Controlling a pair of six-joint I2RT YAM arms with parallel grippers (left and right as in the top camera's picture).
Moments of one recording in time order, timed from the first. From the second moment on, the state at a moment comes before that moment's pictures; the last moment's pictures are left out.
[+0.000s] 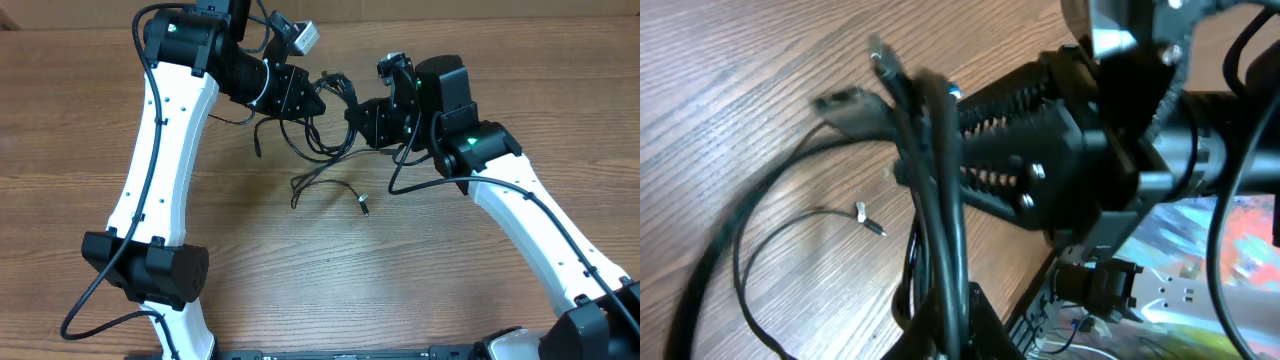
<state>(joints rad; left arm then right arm) -0.24 1.97 2.23 -1.51 0.79 0.11 0.37 1.56 1.28 -0.40 -0.45 0.32</state>
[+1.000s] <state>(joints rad) -0.16 1.97 2.23 -1.52 0.50 0.14 0.15 1.56 1.29 -0.77 -1.09 0.09</state>
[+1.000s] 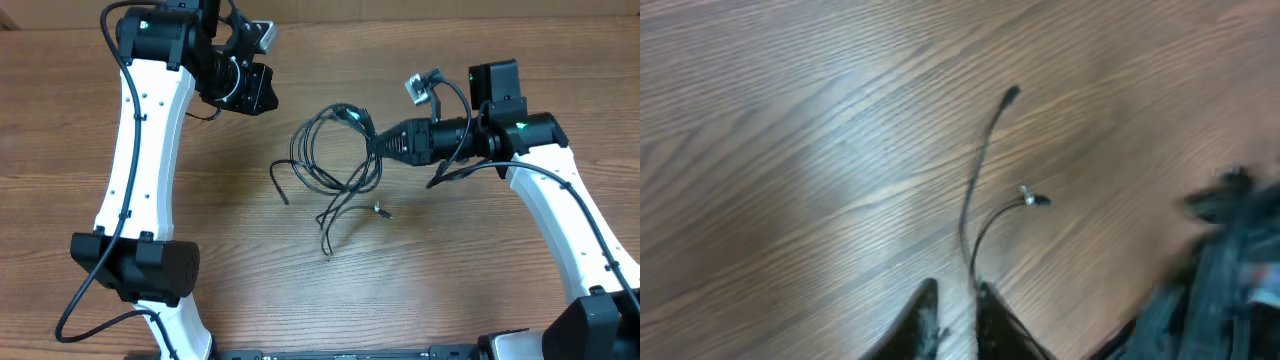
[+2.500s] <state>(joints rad) -0.34 2.23 2.23 -1.49 0.56 0.26 0.21 1.56 1.29 -0.81 -0.85 0.07</state>
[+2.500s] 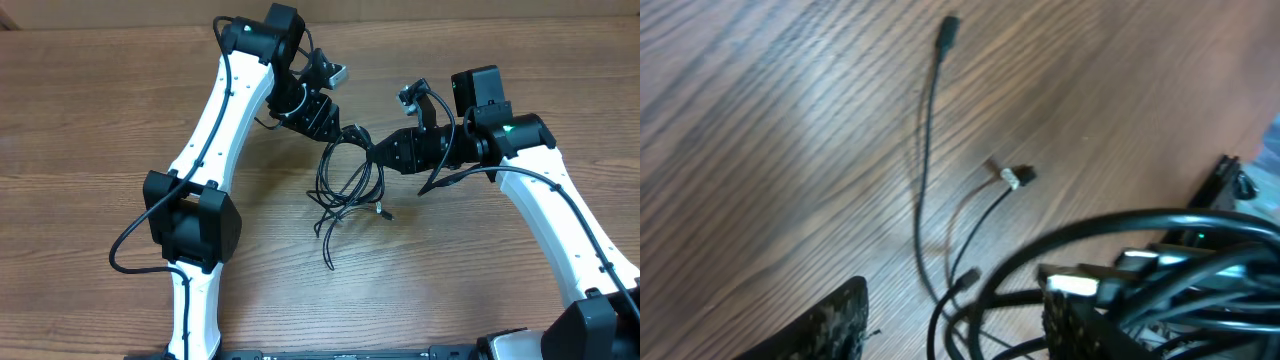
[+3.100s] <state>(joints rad) -0.34 2.23 2.18 -1.50 0.67 0.32 0.20 1.54 1.29 -0.72 -1.05 0.07</state>
